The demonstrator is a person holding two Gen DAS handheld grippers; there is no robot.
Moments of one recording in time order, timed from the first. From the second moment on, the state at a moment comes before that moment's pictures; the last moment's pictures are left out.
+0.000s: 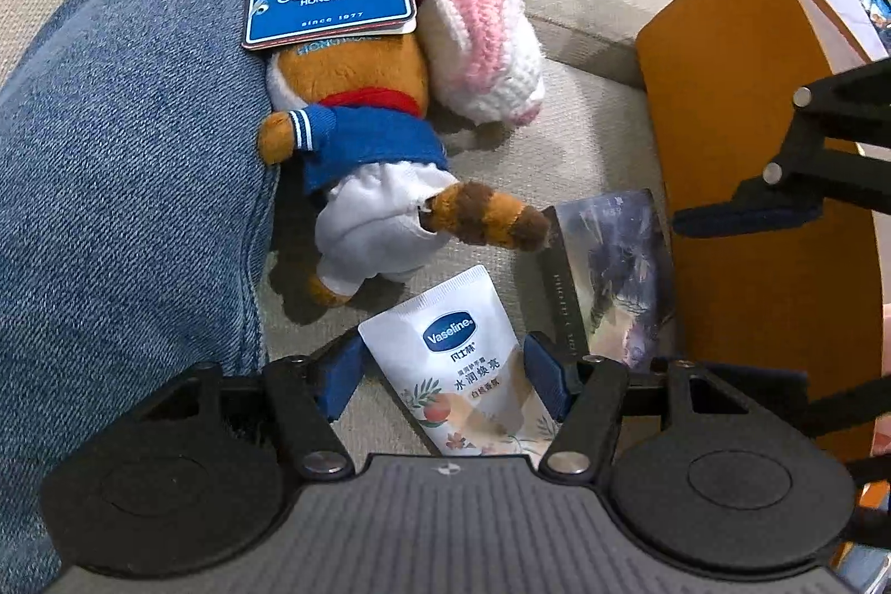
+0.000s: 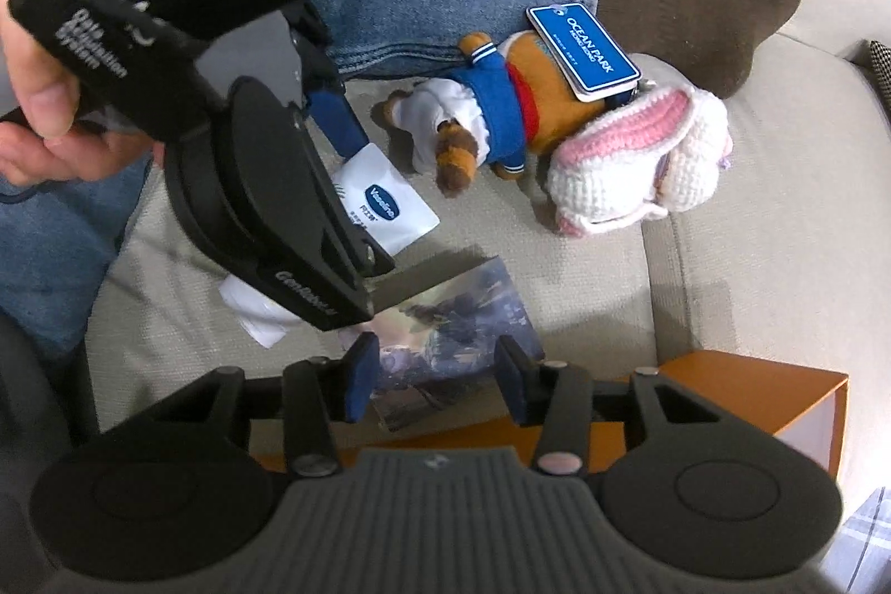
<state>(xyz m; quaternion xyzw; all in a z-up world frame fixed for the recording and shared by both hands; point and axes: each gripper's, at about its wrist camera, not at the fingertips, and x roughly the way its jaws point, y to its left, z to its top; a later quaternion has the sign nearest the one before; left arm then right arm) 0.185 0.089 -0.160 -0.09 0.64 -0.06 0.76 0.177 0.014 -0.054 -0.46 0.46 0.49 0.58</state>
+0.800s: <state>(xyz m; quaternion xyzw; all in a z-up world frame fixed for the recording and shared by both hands) 0.174 0.103 -0.163 -0.13 0.65 -0.07 0.74 0.168 0.006 -0.047 -0.46 0.45 0.50 0.58</state>
